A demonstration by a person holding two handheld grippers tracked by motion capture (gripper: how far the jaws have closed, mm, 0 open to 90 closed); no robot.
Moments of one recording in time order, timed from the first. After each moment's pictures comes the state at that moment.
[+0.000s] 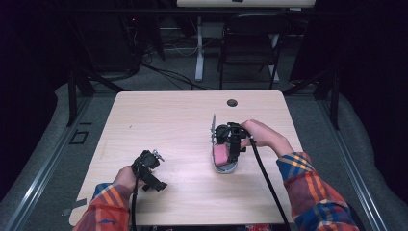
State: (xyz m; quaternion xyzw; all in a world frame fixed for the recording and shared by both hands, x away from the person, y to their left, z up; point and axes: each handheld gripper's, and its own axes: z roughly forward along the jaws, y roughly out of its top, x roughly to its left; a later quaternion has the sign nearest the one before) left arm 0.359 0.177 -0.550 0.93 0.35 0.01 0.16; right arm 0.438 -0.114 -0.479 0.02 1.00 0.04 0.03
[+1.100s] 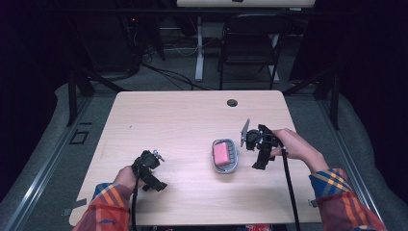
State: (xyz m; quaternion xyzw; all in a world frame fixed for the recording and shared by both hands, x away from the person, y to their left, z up) left arm 0.359 0.177 -0.550 0.93 0.35 0.02 0.15; right arm 0.401 -0.201 -0.472 0.09 0.99 0.05 0.07
